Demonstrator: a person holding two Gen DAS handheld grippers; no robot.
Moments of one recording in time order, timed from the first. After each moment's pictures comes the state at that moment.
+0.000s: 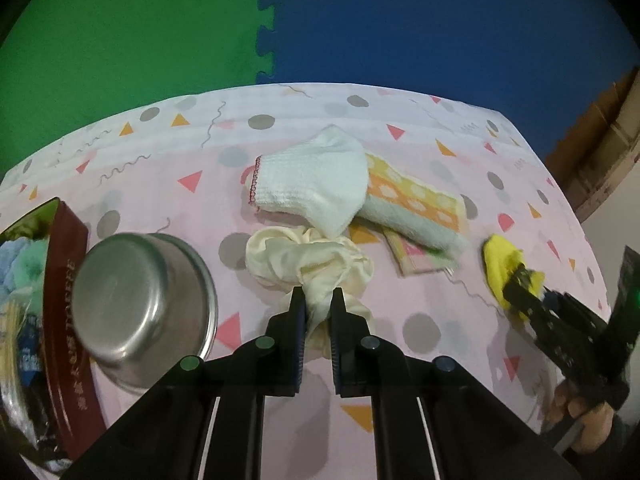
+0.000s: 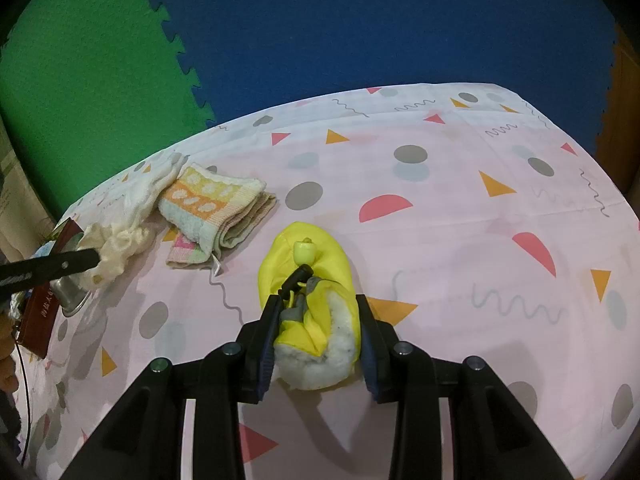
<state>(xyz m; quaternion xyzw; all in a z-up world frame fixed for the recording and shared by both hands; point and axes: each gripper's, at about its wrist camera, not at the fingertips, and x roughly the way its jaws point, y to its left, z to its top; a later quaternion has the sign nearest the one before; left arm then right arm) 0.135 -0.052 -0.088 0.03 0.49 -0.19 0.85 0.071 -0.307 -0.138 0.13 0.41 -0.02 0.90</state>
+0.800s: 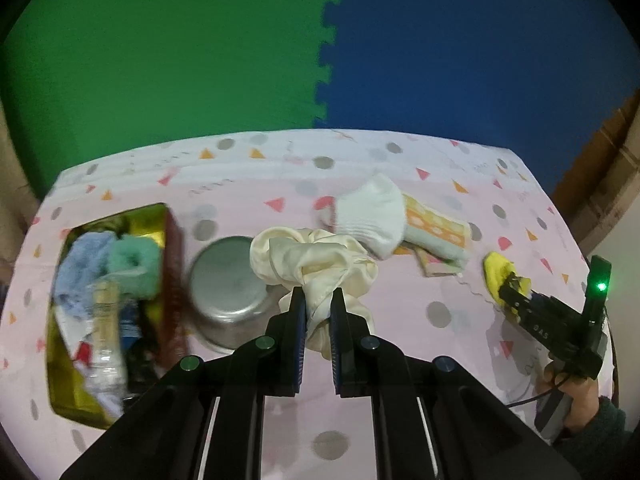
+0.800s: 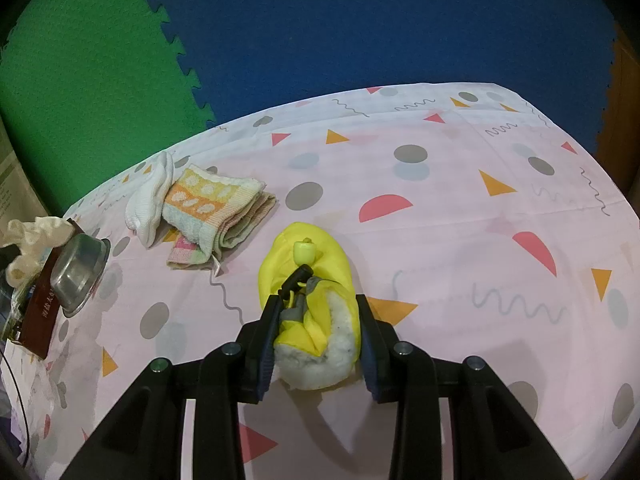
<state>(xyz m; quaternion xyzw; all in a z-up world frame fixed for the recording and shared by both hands) 0.096 0.017 -0.022 0.02 0.45 -0.14 0.88 0.071 -0.307 -0.139 0.13 0.41 -0.02 0.90</state>
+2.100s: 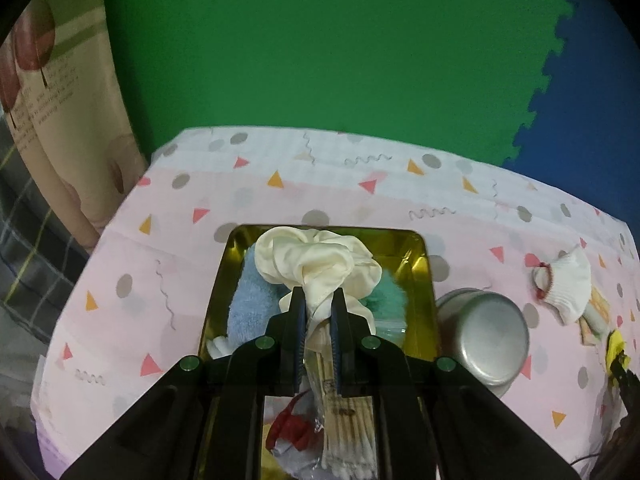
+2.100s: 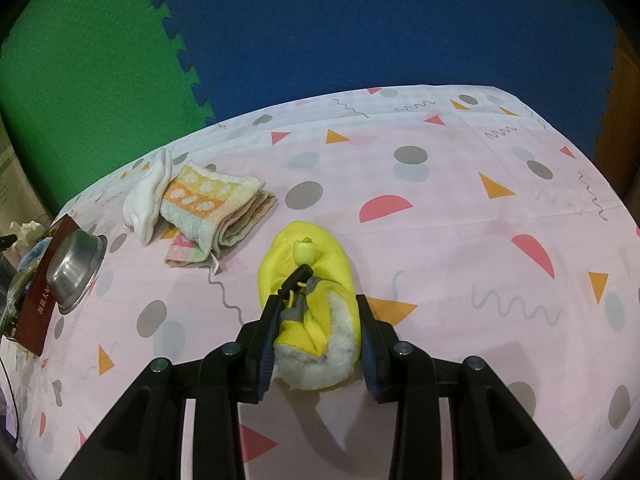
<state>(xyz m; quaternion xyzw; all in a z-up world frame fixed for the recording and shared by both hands) 0.176 0.194 -0.039 -0.01 0.46 0.04 0.88 0.070 -0.306 -0.138 0.12 0.41 -0.02 0.90</state>
